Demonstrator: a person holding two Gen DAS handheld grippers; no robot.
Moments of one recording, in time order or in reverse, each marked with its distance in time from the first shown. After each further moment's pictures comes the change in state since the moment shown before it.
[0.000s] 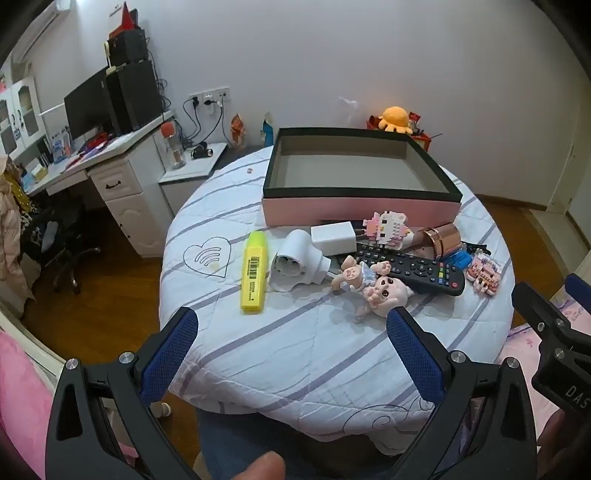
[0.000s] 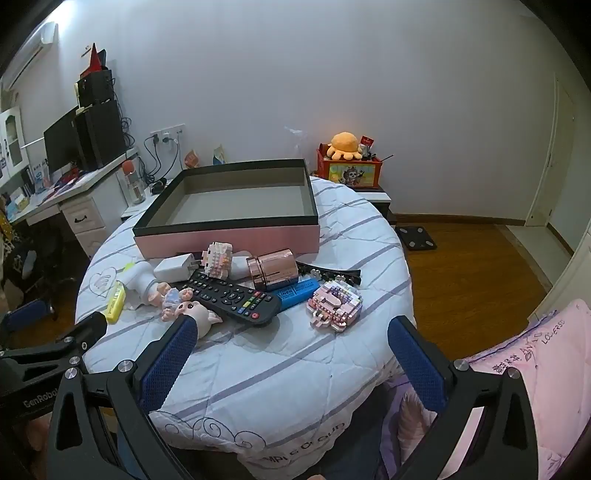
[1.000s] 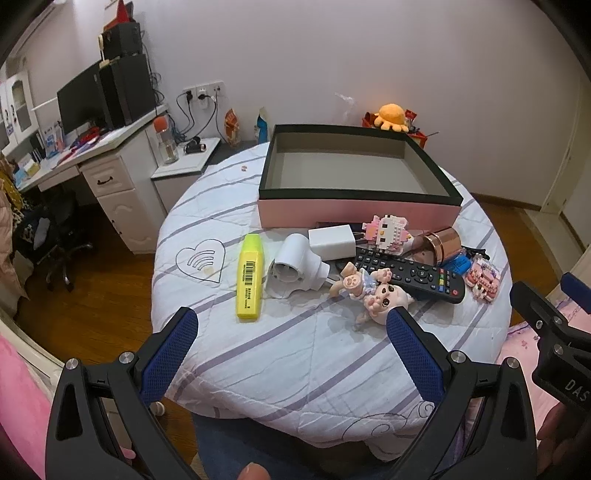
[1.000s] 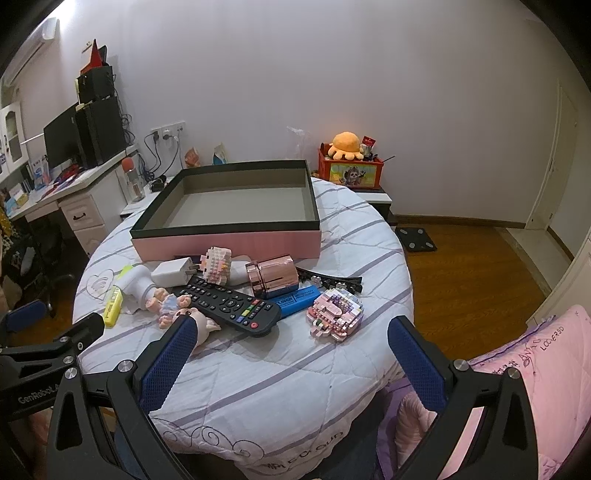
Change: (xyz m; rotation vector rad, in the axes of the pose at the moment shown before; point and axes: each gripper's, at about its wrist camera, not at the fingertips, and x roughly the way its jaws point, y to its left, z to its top) left arm 0.015 0.005 0.012 -0.010 0.044 -0.028; right arm 0.010 0.001 0.010 -0.006 0.023 -0.003
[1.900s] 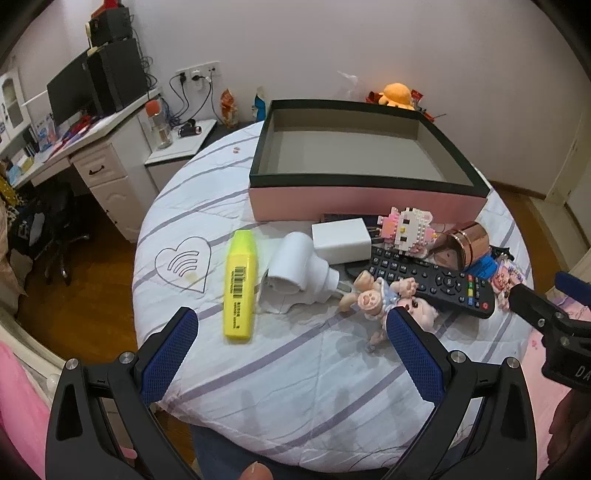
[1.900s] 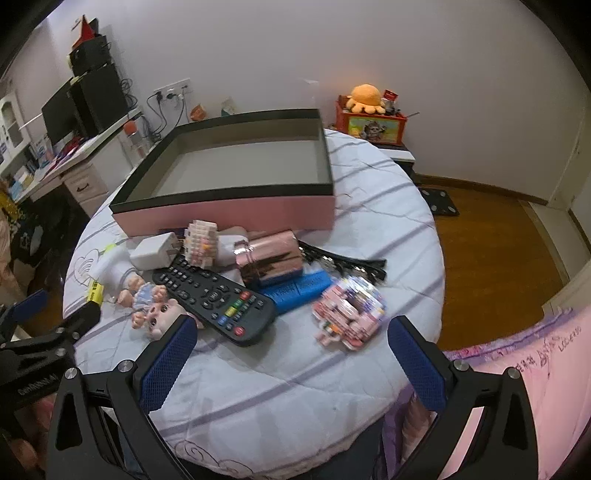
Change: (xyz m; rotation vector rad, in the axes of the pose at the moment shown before) left arm 0.051 -0.004 0.019 0.010 0.075 0.004; right arm 0.065 -0.007 0.018 -0.024 0.188 0.077
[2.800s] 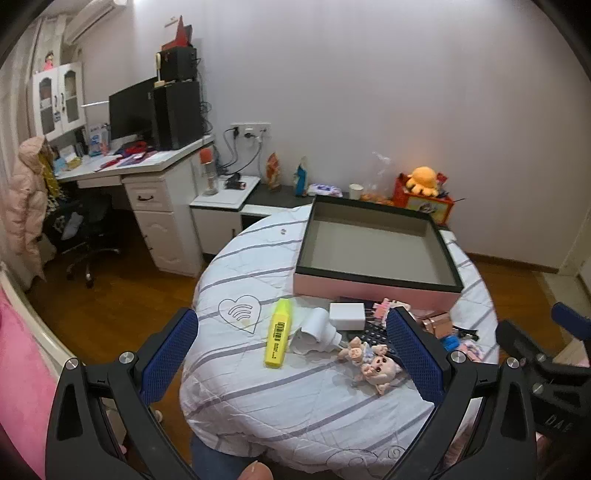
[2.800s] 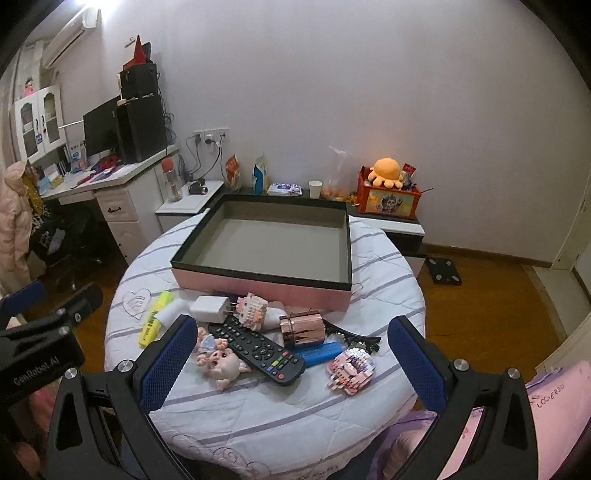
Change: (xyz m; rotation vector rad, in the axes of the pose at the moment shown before) left arm -0.121 0.021 0.008 -0.169 -0.256 0.076; right arm -0.103 0.035 0.022 -0.114 -0.228 0.031
